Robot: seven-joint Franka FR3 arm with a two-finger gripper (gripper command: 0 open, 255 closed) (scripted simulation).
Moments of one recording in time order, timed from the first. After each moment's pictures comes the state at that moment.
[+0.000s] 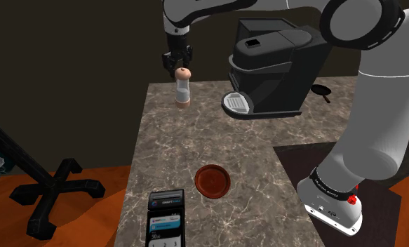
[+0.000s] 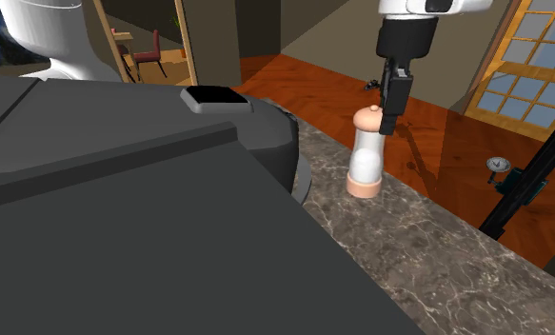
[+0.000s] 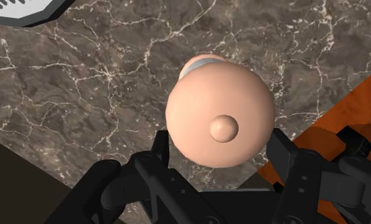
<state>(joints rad) 0.08 0.36 0.15 -1.46 -0.08 1.86 0.17</state>
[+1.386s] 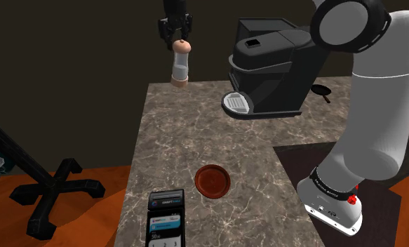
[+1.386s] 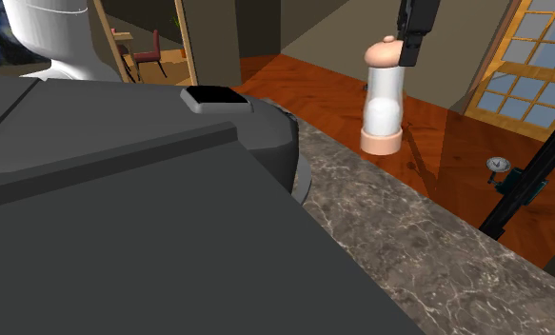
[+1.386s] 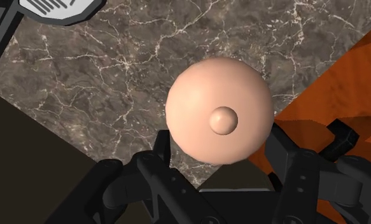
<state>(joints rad) 0.10 0.41 0.15 -1.09 -0.09 1.55 0.16</state>
